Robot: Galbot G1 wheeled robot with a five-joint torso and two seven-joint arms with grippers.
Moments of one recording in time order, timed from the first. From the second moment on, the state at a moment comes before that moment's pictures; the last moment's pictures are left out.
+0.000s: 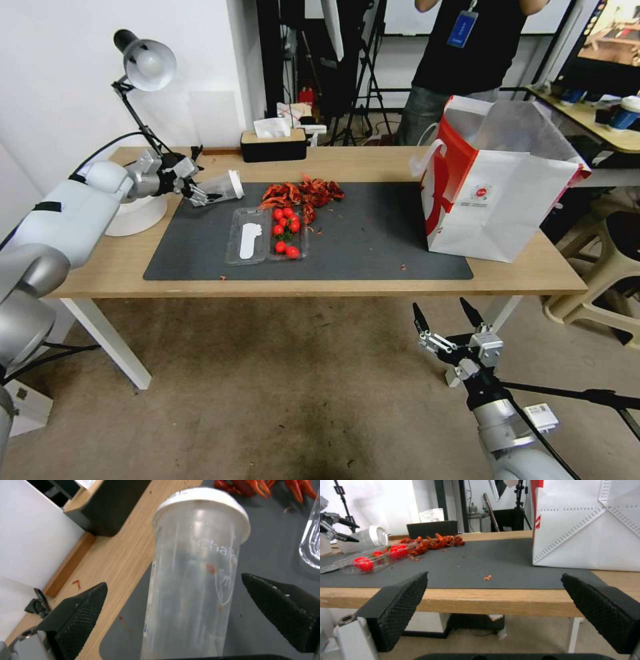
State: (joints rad) left arm -0.09 -0.94 0.41 -0.53 -0.40 -0.13 0.85; right arm -1.72 1.06 0.44 2.06 0.43 0.33 0.09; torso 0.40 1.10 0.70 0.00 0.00
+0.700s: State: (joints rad) left arm -0.17 -1.05 0.43 -0.36 -0.16 -0.14 0.92; right arm -1.73 1.06 0.45 2.06 0.43 0.34 0.09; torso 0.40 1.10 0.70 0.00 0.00
